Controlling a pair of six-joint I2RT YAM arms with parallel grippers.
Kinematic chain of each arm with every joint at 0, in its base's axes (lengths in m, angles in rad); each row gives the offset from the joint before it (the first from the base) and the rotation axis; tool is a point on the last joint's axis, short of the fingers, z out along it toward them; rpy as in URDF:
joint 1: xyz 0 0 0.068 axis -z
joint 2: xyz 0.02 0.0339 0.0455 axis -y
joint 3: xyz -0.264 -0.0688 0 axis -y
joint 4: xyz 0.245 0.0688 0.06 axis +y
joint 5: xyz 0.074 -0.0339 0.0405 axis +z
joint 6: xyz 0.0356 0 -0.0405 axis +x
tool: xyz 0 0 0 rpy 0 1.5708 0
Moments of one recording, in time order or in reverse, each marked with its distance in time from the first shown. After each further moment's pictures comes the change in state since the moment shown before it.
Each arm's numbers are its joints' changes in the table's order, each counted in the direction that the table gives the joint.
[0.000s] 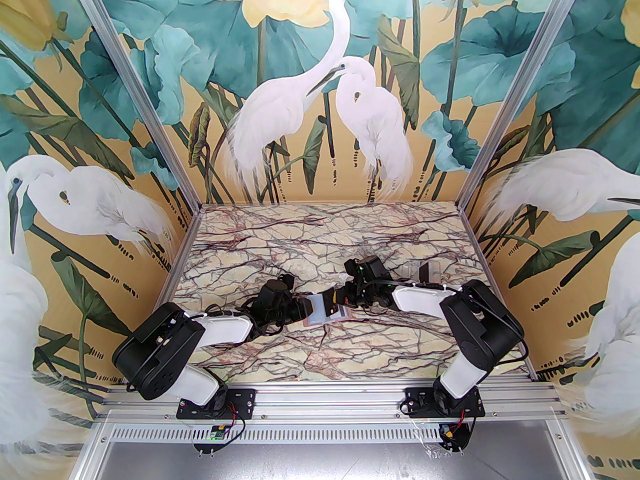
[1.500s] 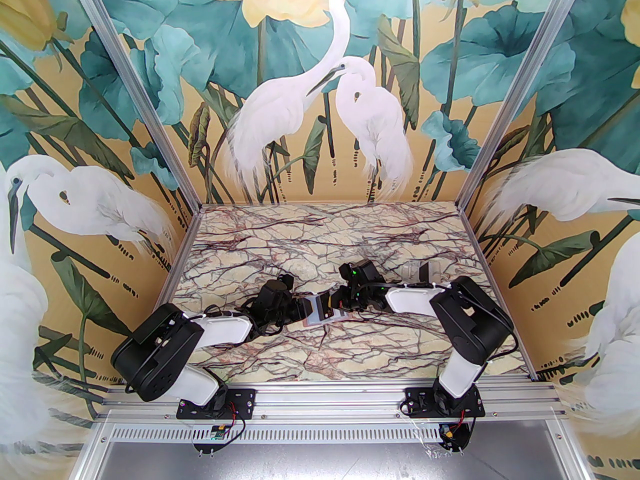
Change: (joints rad) left arm 0.000 0.023 -0.002 0.037 0.017 0.000; right arm -0.050 -0.063 0.013 -0.028 -0.014 0.040
